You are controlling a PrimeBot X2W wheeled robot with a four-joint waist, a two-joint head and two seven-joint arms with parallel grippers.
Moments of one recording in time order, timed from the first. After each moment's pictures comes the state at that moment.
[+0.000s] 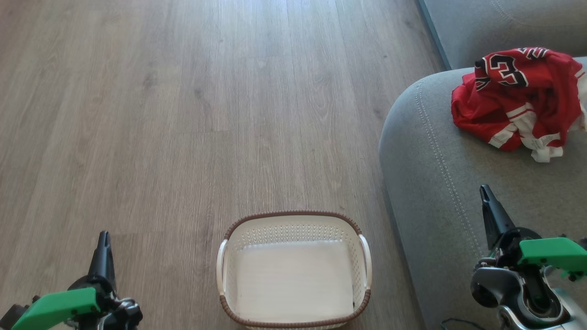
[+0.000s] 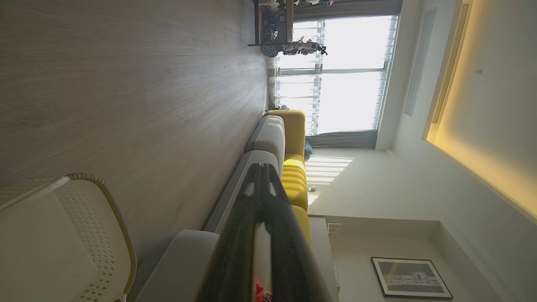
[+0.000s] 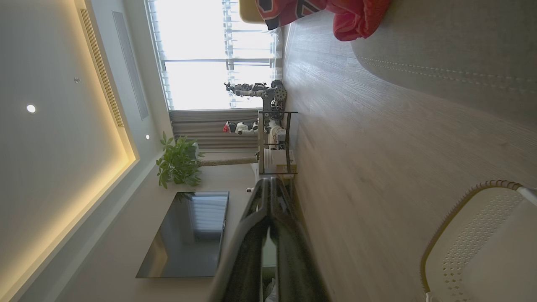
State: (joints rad) left arm -0.05 0.04 0.08 0.18 -1.61 -0.04 0.11; right arm -0.09 -0.35 0.29 0.20 1.97 0.12 -0.22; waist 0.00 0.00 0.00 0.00
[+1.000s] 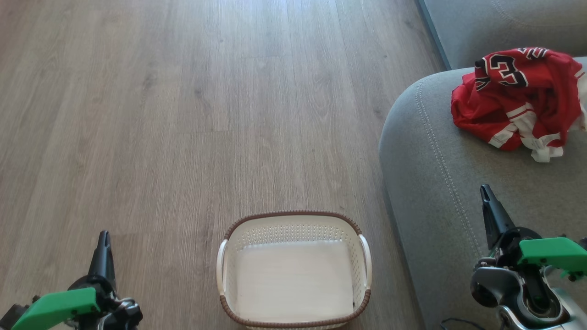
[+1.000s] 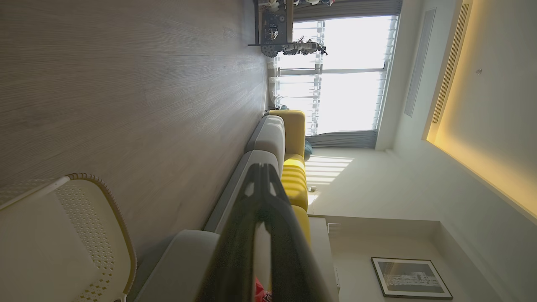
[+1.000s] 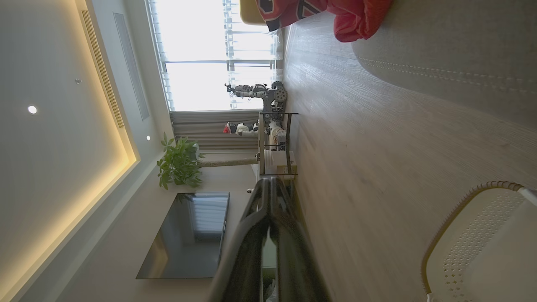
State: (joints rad) left arm -0.05 0.04 0.08 0.18 -1.61 -0.04 0.11; right arm -0.09 -0.35 0.30 0.19 1.97 0.12 -0.23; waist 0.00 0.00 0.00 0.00
